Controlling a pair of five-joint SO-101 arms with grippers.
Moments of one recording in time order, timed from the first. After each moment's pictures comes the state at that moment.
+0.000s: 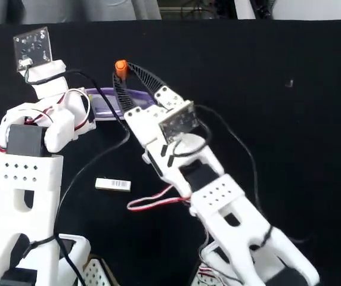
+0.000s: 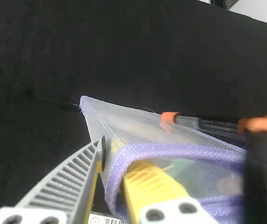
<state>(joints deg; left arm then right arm) -0.4 -35.9 13.8 72.7 17.1 -32.4 -37.0 59.3 -21.9 8.9</state>
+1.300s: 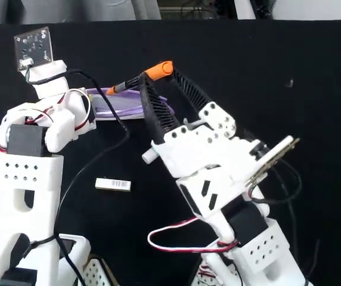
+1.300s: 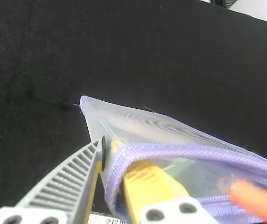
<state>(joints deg) -0.4 -35.9 13.8 72.7 16.7 -32.6 -70.2 56.4 -0.4 -10.3</state>
